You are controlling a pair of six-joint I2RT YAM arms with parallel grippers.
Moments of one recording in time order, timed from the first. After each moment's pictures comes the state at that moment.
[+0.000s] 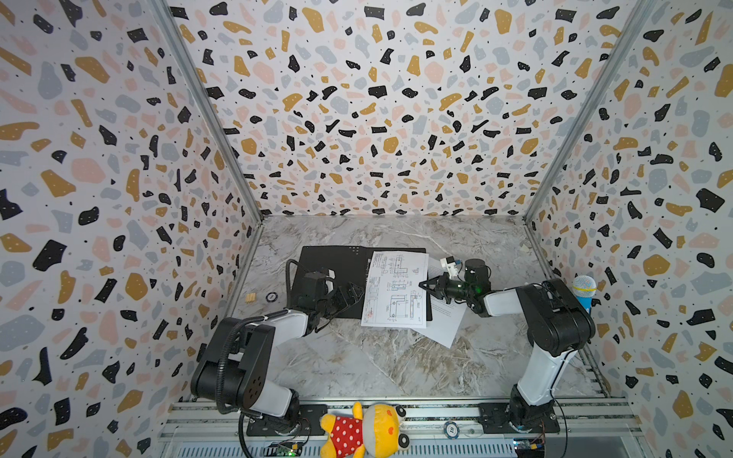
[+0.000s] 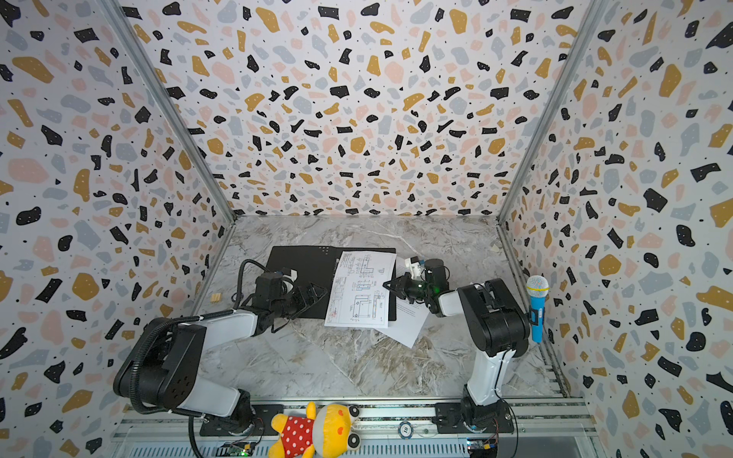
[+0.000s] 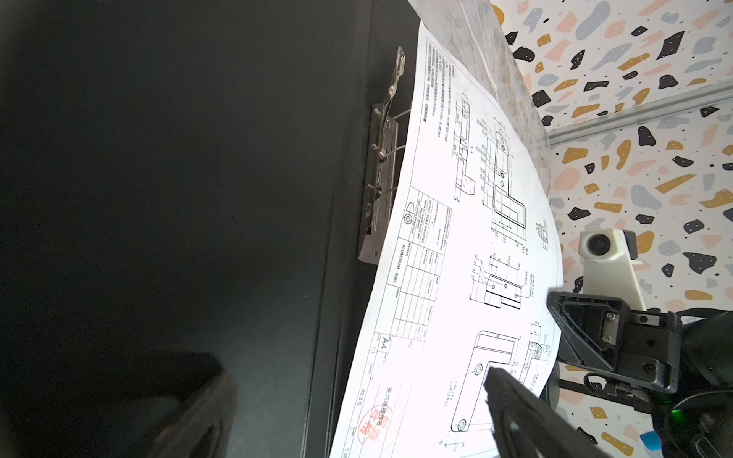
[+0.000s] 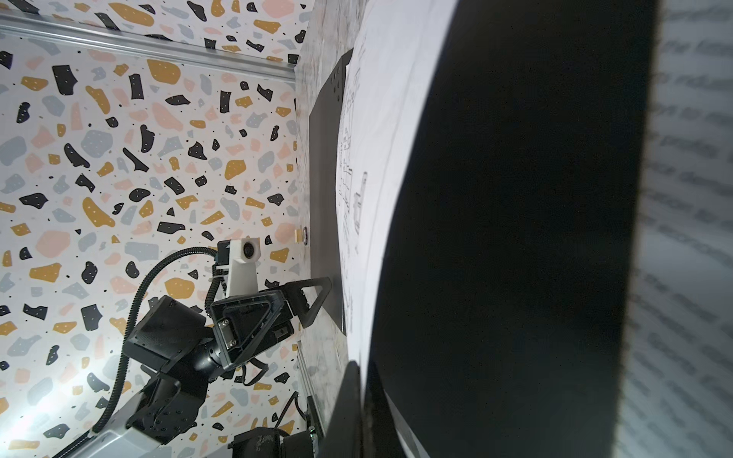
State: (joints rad) left arm -0.22 1.49 0.54 0.23 0.45 -0.74; right arm 0.28 1.84 0.73 0.59 -0.85 0.98
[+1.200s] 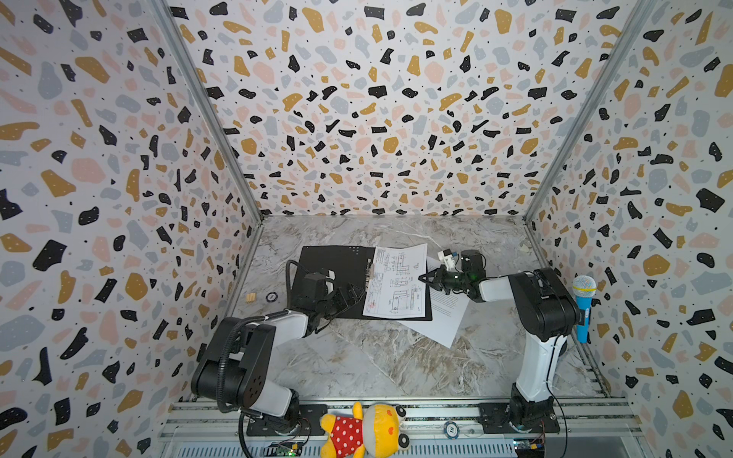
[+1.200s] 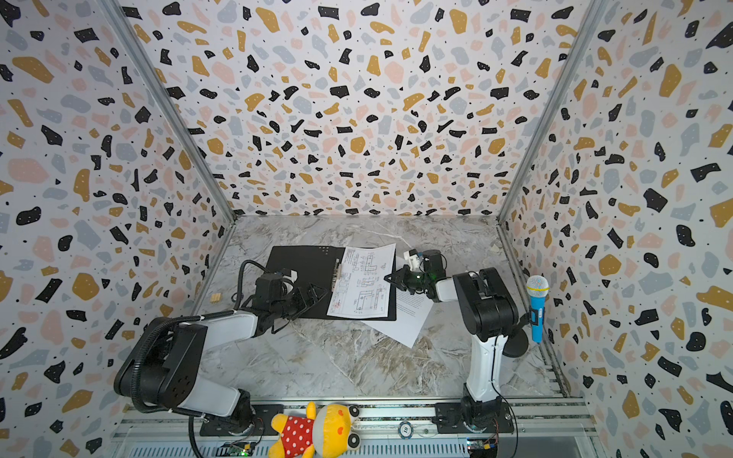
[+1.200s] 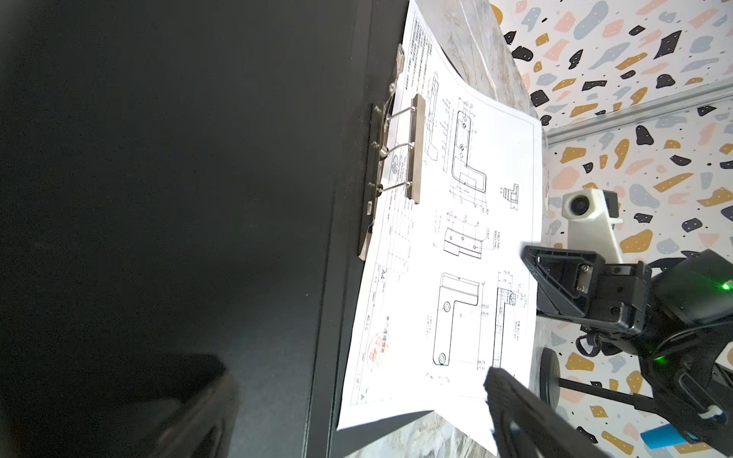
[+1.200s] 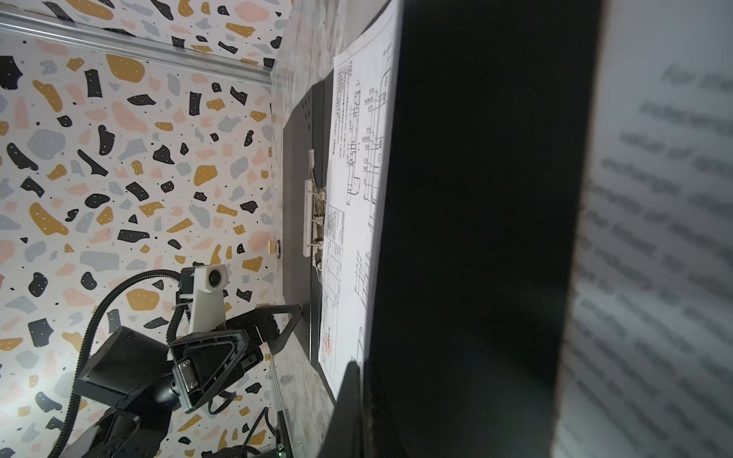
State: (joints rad) left arm -0.22 1.49 0.52 0.25 0.45 -0.74; right arm 0.26 1.99 0.98 0.39 -0.87 0.81
